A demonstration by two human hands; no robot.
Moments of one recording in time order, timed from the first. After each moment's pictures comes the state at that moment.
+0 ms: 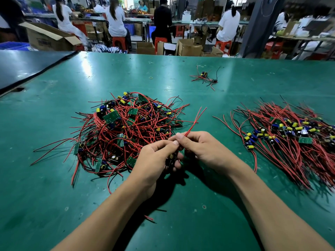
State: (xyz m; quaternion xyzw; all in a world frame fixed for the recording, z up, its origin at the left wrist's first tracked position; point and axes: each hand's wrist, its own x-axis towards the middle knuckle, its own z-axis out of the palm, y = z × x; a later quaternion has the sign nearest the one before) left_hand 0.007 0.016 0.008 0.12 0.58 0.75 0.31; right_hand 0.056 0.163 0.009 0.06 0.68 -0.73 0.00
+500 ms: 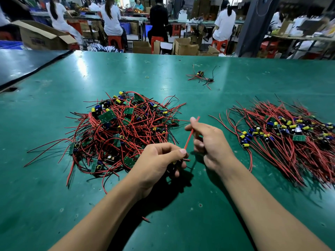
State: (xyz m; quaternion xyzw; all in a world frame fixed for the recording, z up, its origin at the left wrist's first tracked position) left_hand 0.010 0.015 0.007 0.22 0.60 0.69 0.33; right_hand 0.043 0.172 0.007 0.23 0.57 -0.76 -0.21
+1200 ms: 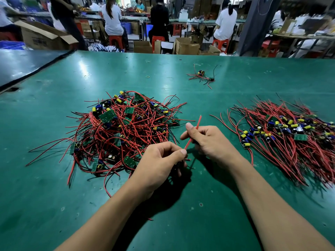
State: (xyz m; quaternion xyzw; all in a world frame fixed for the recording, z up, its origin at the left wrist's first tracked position) left_hand 0.015 0.016 0.005 0.26 0.65 0.66 0.25; right_hand 0.053 0.189 0.004 0.17 0.80 -0.56 -0.14
